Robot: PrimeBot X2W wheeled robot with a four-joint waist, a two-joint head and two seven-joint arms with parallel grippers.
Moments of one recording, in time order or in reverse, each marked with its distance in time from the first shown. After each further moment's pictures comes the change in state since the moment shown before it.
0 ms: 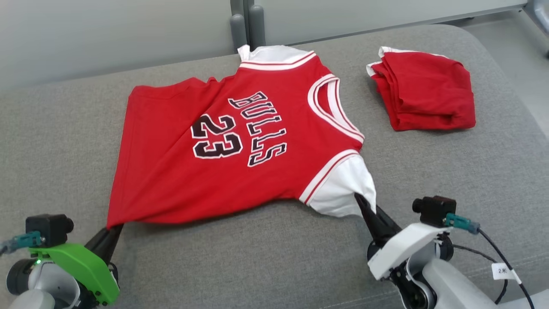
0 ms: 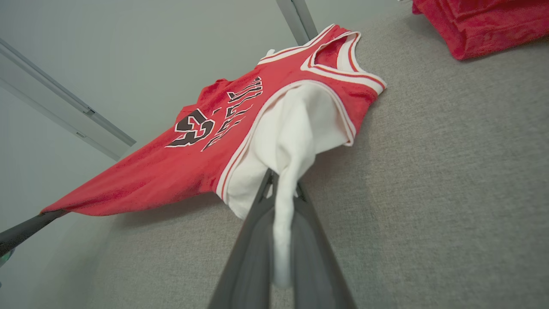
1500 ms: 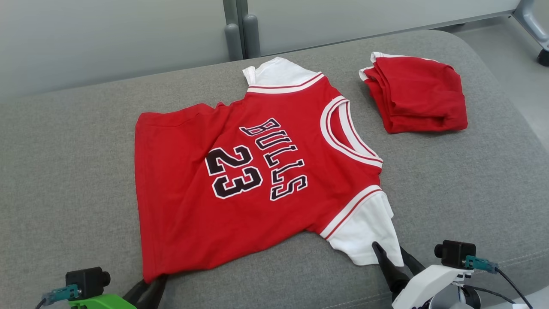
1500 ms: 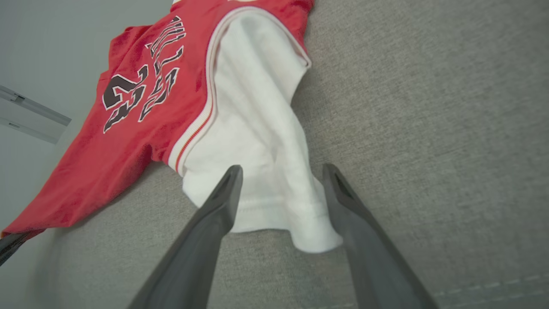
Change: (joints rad) left arm 0.202 -0.105 -0.040 -0.051 -0.114 0.029 -0.012; right arm 0.178 -0.048 -0.026 0.008 0.053 -0.046 0.059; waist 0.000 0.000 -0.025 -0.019
